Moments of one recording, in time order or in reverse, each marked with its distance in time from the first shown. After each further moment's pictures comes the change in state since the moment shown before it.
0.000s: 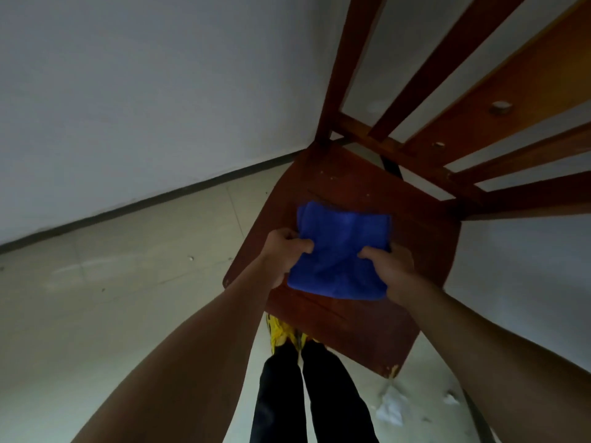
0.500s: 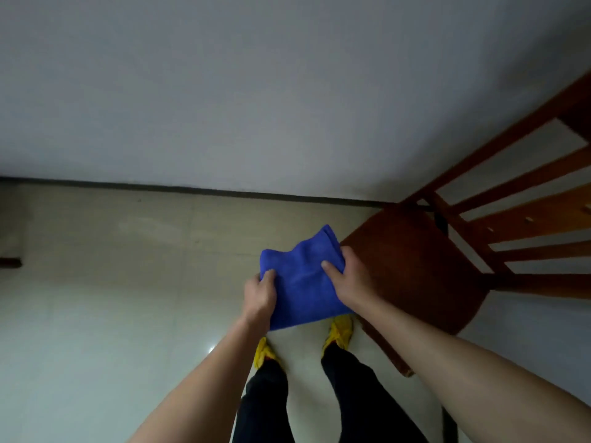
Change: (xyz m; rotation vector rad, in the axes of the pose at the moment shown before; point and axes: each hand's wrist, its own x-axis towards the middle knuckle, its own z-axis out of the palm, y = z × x) left_hand -0.247 -0.096 -0.158 -0.480 0.499 -0.009; right_hand -0.262 -0.056 0.116 -0.586 -0.271 -0.703
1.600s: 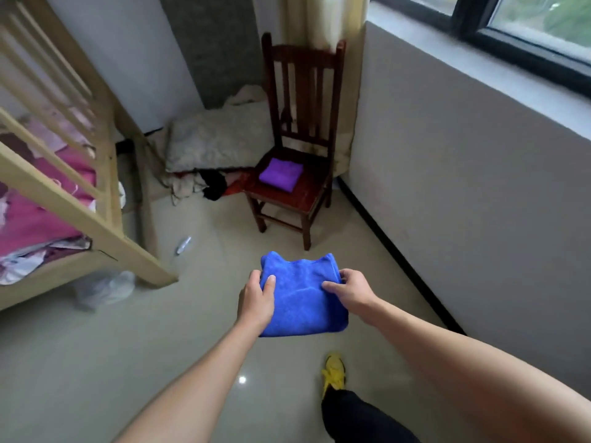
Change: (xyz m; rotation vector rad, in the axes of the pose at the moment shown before) left_hand 0.022 -0.193 -0.874 -0.373 0.846 0.088; right_hand -0.247 -0.559 0.732 -0.423 -0.798 -0.457
